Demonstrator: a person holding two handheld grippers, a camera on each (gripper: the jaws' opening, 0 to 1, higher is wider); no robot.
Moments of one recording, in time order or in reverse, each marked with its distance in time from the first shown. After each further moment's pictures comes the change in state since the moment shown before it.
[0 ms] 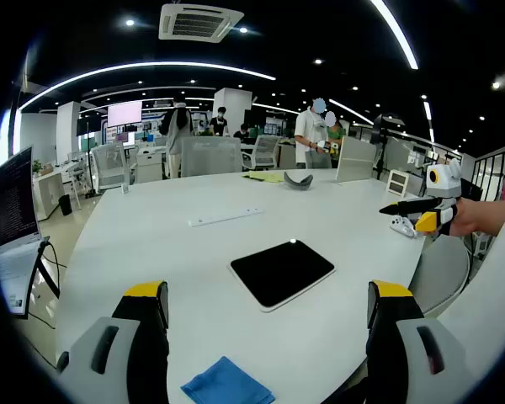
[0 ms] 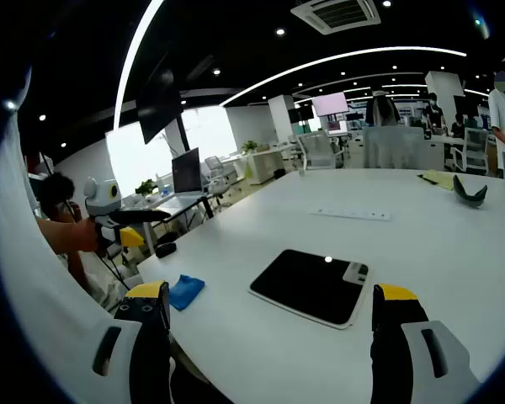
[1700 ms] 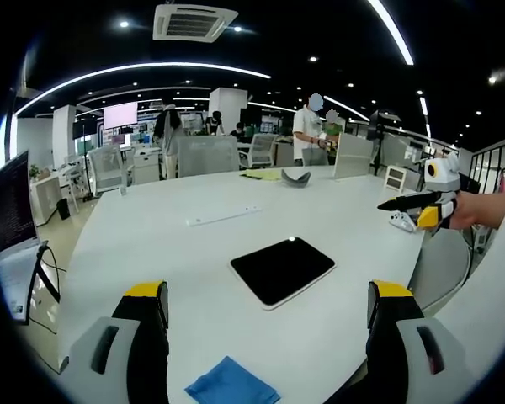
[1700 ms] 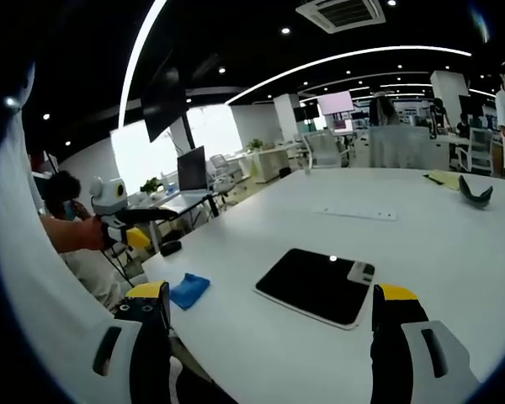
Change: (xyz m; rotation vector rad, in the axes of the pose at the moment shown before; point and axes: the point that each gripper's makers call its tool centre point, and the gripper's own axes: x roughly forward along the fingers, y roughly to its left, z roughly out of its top) left arm 0.000 0.001 -0.003 0.015 0.006 -0.009; right arm 0.002 0.007 -0.006 0.003 0.019 0.026
